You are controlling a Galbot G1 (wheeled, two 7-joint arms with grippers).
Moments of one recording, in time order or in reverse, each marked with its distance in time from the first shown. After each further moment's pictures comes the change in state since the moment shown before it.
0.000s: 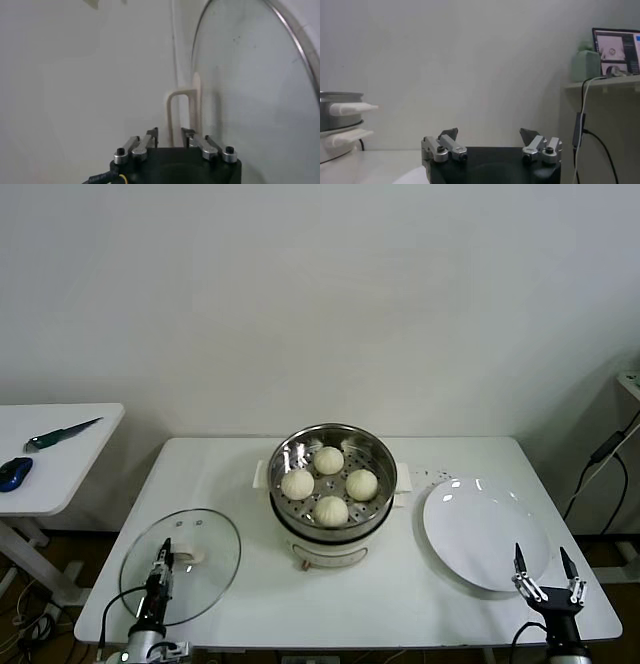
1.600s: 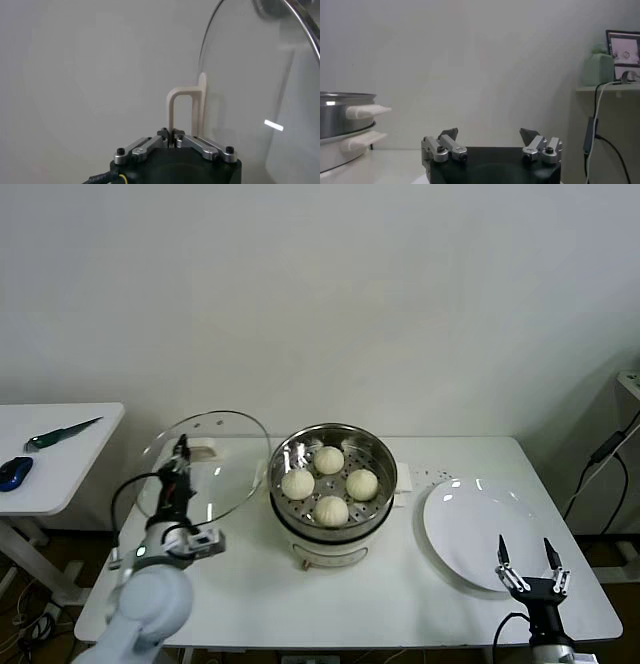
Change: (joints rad) left arm -0.260 0.214 0.359 -0.639 -0.190 0.562 0.563; right arm 0.009 0.030 -0.039 0.080 -0.096 -0.081 0.068
